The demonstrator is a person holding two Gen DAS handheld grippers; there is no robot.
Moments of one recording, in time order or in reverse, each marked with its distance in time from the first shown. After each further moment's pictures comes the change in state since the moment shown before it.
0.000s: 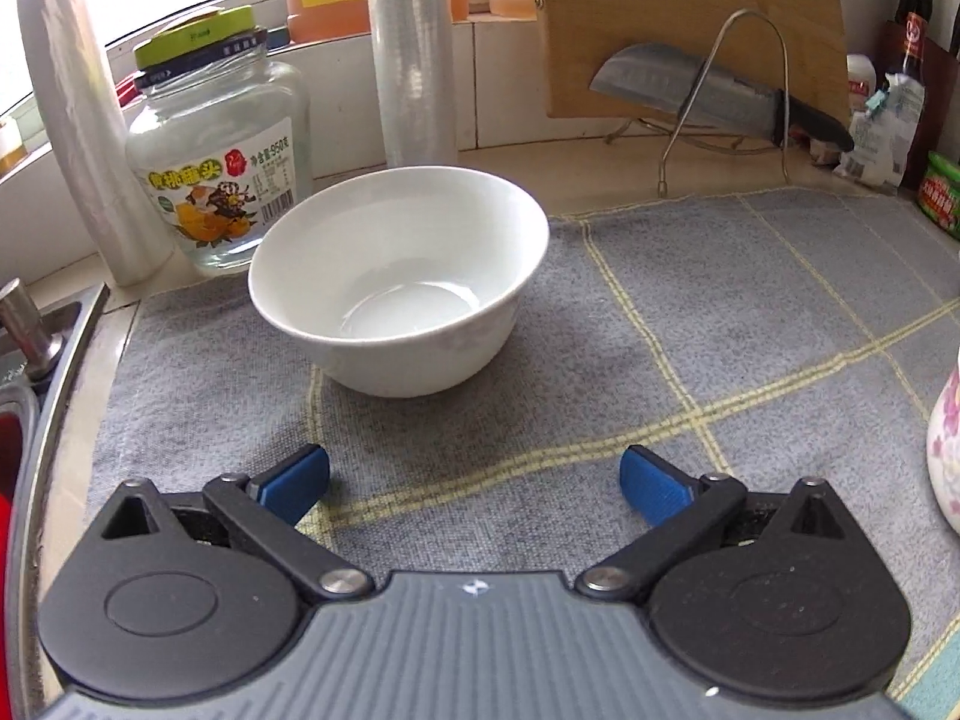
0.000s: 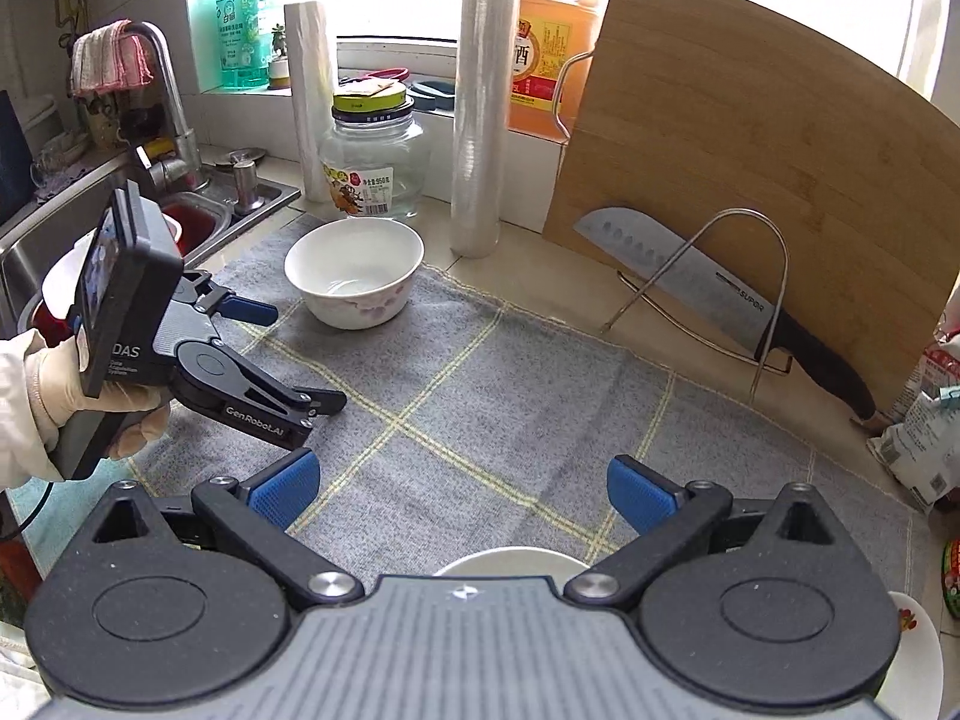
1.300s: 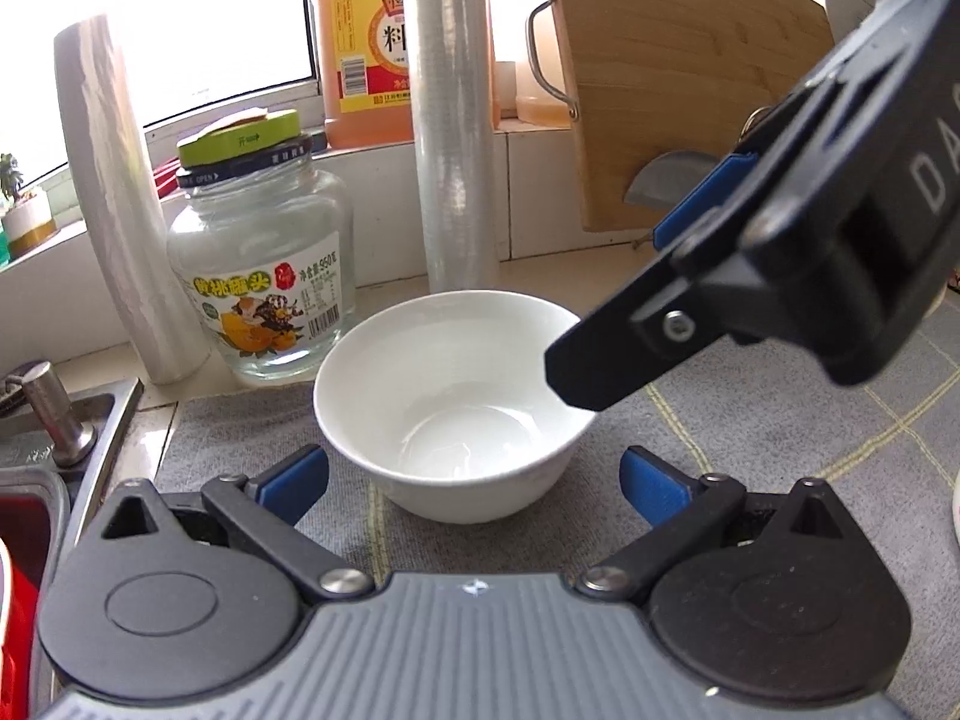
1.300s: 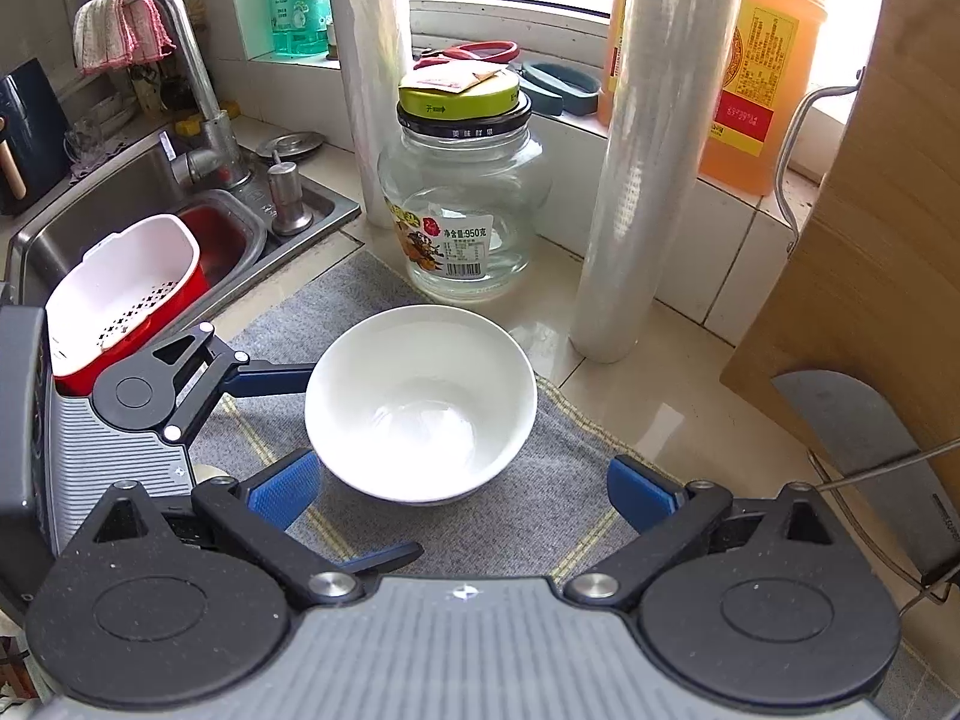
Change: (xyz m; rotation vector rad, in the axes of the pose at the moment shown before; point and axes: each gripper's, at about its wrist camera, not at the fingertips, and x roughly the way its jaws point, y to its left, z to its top) left arm -0.005 0.017 0.016 0.038 -0.210 0.055; right arm 0.138 0.025 0.110 -0.088 0.081 0.181
